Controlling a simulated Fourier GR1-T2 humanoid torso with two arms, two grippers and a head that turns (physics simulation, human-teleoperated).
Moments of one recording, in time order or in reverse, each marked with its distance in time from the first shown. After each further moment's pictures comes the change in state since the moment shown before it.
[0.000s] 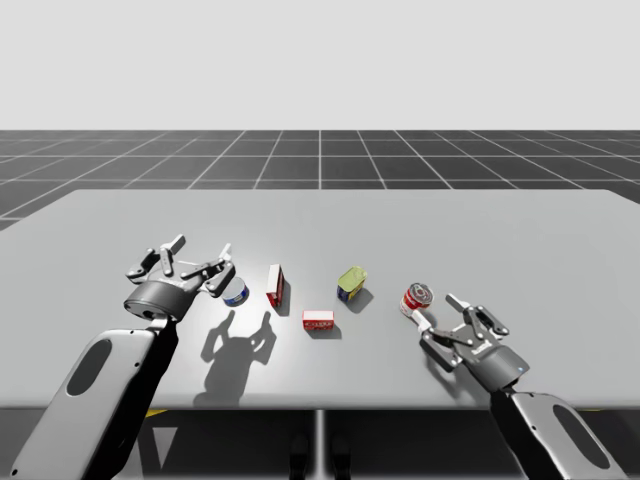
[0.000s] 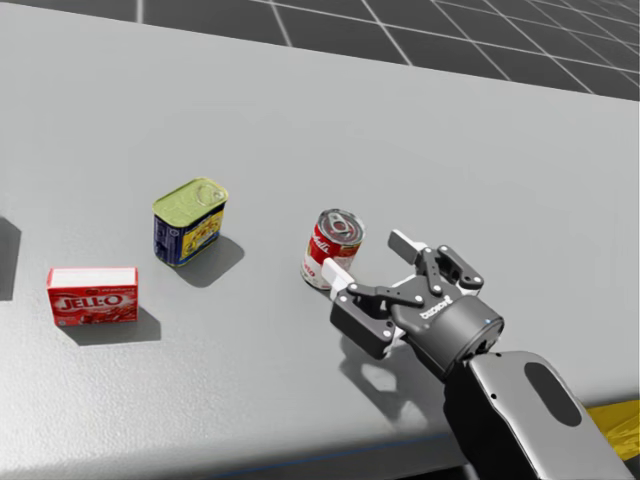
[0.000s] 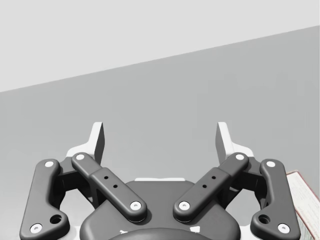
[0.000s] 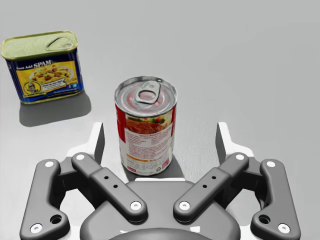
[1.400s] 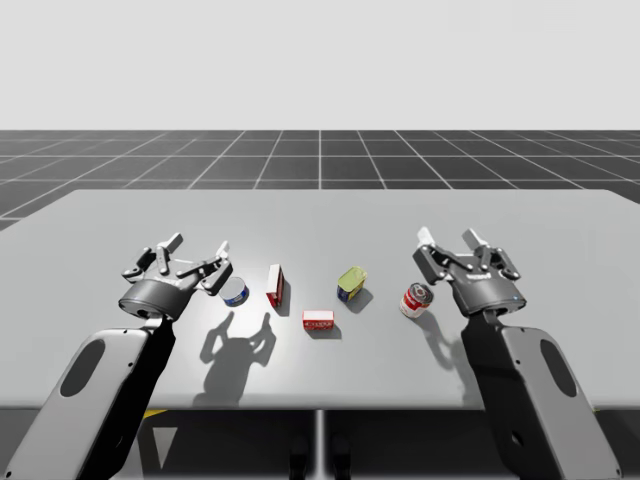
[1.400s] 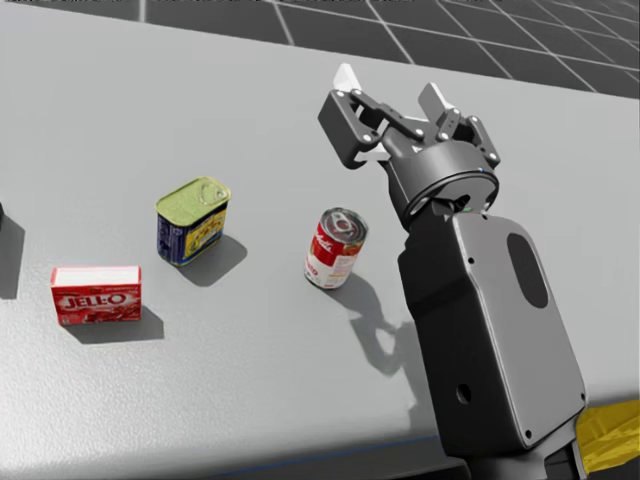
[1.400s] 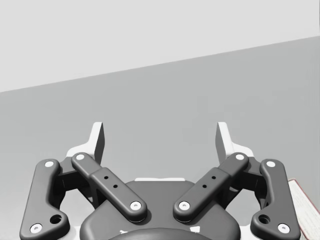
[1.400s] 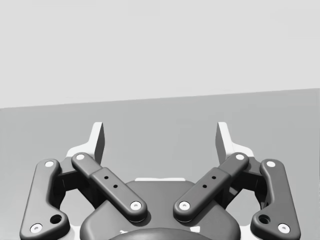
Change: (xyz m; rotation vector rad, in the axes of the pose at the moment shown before) left arm 0.004 0.004 0.001 -0.002 -0.014 0.034; right arm 0.114 0.020 -0.063 -0.333 -0.273 -0.129
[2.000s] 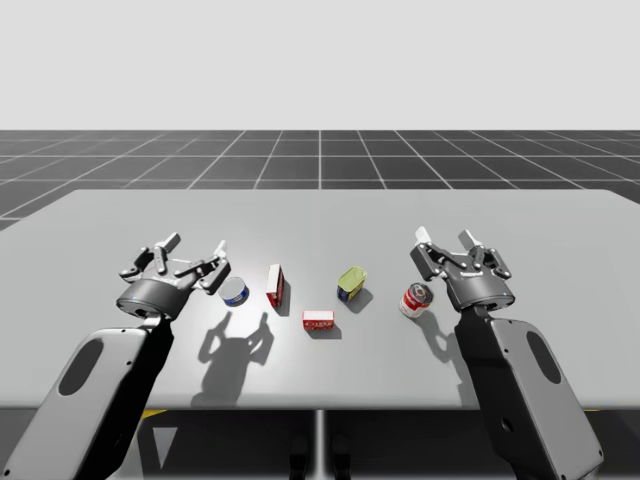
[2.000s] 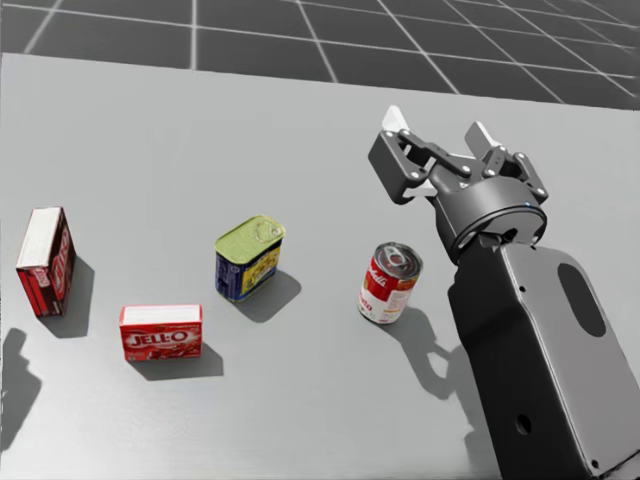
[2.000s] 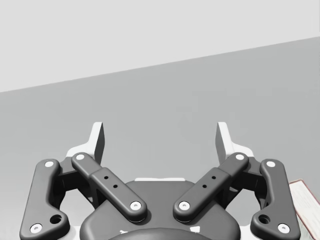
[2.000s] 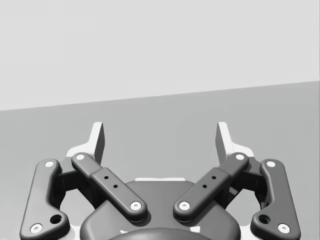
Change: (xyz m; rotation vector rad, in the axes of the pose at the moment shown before) left arm -0.001 0.004 -0.001 0.012 0.001 -0.003; right arm -0.011 -0.003 -0.010 -0.025 0.000 -0.021
